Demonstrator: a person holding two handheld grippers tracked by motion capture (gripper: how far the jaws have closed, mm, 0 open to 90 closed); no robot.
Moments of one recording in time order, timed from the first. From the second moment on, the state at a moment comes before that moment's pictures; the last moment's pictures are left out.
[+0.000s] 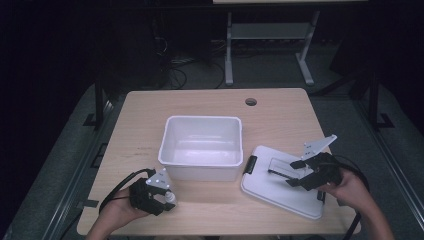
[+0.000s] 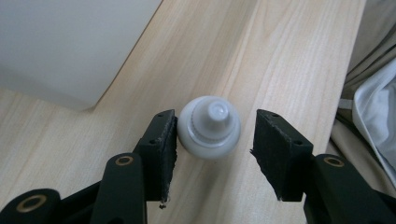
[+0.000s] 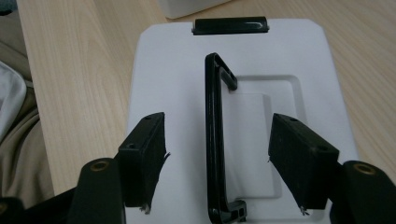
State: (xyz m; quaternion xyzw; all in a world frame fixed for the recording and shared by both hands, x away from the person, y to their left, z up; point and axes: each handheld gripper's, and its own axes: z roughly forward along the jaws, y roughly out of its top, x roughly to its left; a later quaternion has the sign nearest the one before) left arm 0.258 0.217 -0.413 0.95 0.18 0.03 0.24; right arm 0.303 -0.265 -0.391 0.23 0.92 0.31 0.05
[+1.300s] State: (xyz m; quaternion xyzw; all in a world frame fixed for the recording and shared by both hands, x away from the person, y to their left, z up) left arm 0.261 0.216 -0.419 0.96 0.17 0.03 0.23; right arm 0.308 -0.258 -0.395 0.22 0.93 0.30 0.03
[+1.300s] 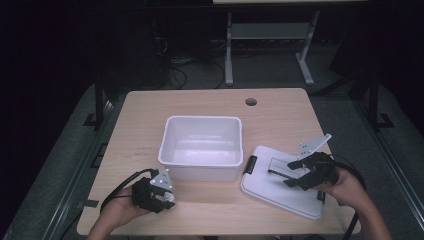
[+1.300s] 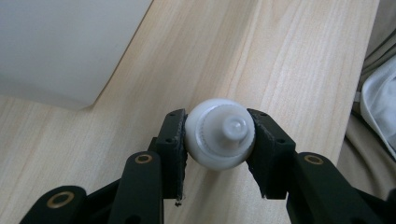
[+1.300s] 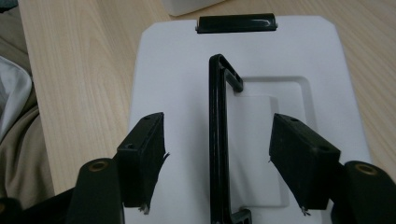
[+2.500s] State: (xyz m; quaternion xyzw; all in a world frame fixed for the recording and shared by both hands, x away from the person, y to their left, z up) left arm 0.255 0.238 -0.375 0.95 0.17 0.03 0.25; right arm 0.314 -0.251 -0.398 0.23 0.93 0.29 0.02
